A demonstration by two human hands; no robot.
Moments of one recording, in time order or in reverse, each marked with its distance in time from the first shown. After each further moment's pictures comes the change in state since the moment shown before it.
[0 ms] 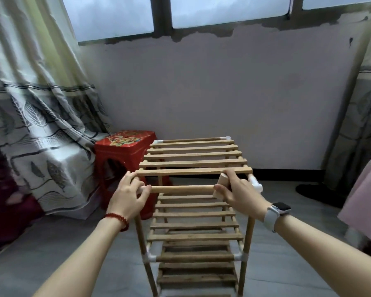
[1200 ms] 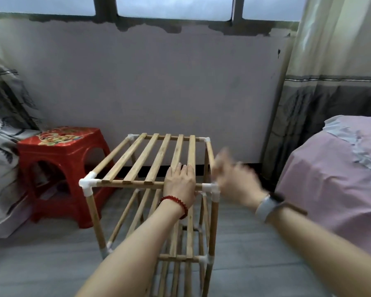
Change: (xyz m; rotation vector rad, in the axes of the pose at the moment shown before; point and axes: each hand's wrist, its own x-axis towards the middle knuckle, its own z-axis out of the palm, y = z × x) left_hand 0.011 0.249 0.107 0.313 -0.148 0.408; right_hand -0.048 0.022 -0.107 -0.284 0.336 0.120
